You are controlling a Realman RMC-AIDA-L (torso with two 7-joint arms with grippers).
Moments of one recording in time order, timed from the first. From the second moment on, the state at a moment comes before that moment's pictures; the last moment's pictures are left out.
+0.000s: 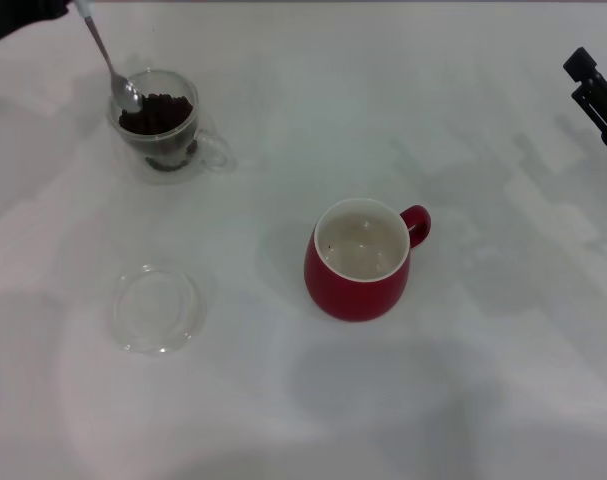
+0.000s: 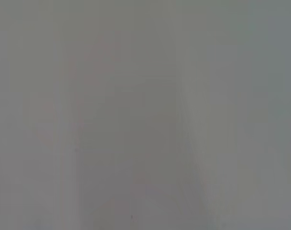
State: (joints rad) left arm -0.84 -1.99 2.84 -0.34 -0.67 1.24 -1.36; right arm 0.31 2.01 -1.93 0.00 0.17 -1.56 0.61
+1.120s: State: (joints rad) left arm -0.83 -2.01 2.84 -0.23 -0.64 1.02 -1.48; right arm 0.29 2.01 -1.93 0.00 0.18 -1.56 0.61
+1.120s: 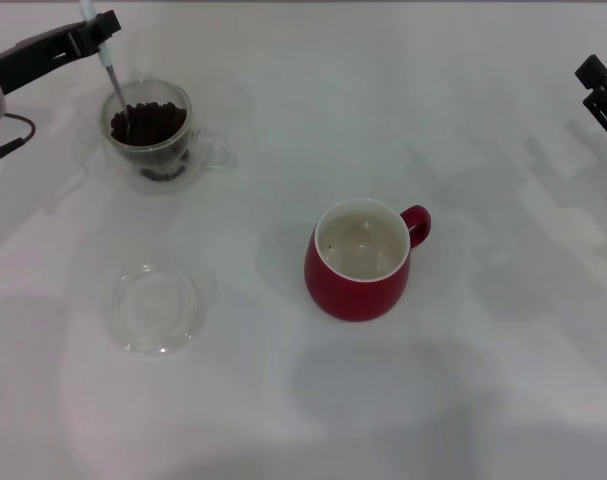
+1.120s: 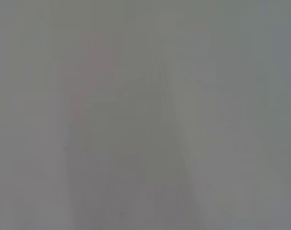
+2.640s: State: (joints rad) left arm -0.64 -2.02 2.84 -0.20 -0.86 1.21 -1.86; right arm 0.30 2.01 -1.92 -0.02 0.18 -1.56 0.61
